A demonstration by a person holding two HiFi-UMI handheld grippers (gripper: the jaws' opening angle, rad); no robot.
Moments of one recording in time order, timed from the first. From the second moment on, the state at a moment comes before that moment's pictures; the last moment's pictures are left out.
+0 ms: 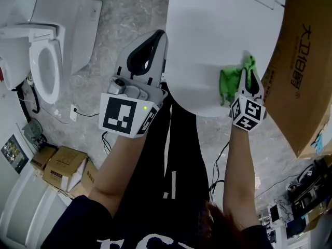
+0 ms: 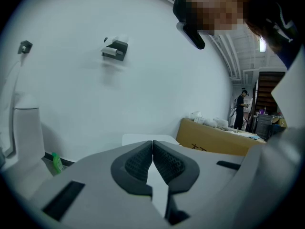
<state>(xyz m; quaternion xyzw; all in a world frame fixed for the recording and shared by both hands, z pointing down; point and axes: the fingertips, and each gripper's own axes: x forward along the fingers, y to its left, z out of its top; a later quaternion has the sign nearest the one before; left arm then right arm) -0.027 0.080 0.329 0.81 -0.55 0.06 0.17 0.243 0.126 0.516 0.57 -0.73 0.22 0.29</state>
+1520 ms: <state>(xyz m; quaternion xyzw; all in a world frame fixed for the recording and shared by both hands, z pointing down) -0.070 0.083 0.332 0.80 -0.57 0.07 0.16 -0.029 0.222 0.513 0.14 -0.91 0.11 0.37</state>
